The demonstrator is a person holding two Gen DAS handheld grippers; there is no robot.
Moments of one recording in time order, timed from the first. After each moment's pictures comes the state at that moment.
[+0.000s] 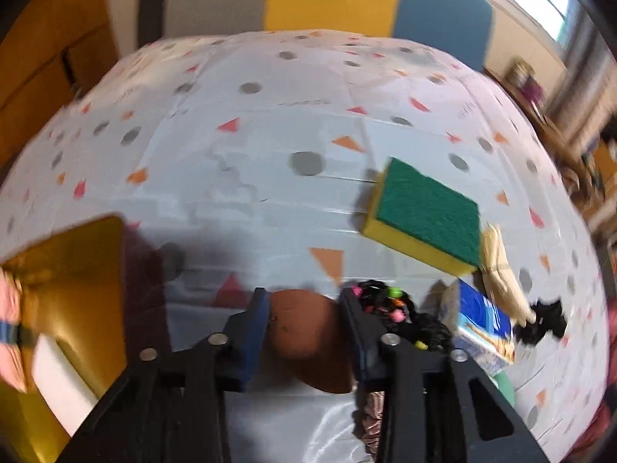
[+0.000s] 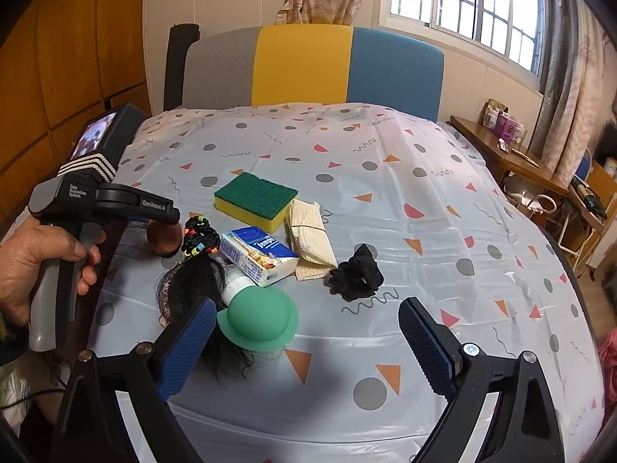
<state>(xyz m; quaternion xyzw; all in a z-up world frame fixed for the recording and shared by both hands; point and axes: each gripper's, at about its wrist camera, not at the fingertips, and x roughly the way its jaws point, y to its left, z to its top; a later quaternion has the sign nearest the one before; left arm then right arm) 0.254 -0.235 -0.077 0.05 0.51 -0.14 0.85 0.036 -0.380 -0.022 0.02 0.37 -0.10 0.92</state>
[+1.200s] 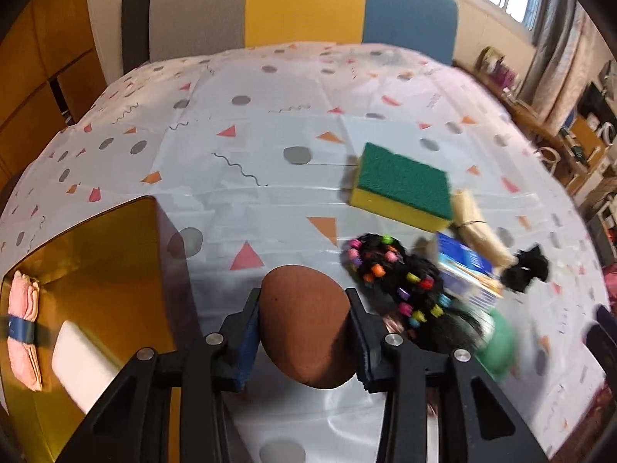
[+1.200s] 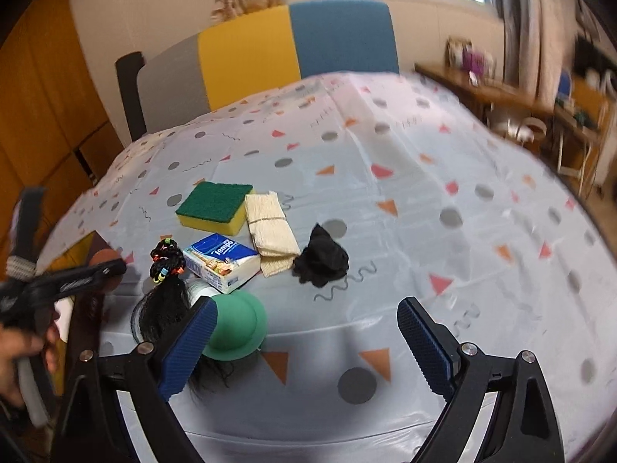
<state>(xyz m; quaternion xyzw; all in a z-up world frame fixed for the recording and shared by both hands) 0.209 -0.204 -0.059 0.06 0.48 -0.17 0.86 0.038 -0.442 -0.038 0.16 0.39 -0.12 0.90</state>
